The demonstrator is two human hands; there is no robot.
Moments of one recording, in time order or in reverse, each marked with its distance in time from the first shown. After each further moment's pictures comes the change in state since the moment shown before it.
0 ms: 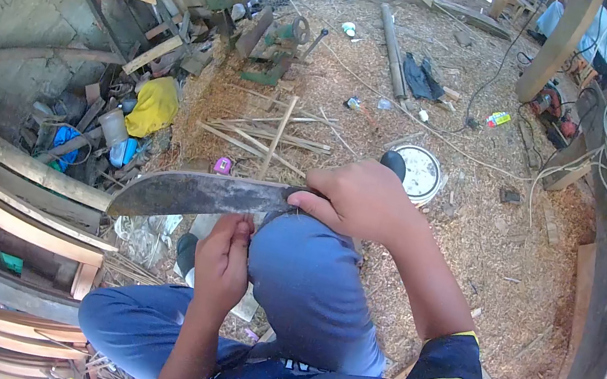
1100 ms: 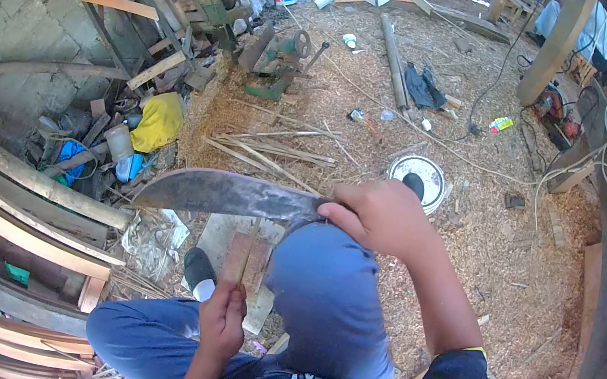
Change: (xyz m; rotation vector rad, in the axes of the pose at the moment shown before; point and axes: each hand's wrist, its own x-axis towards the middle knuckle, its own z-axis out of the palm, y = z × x) left_hand -0.072 -0.043 -0.009 -0.082 -0.022 -0.132; right_hand -0.017 0.011 -0.004 0.035 0.071 0.077
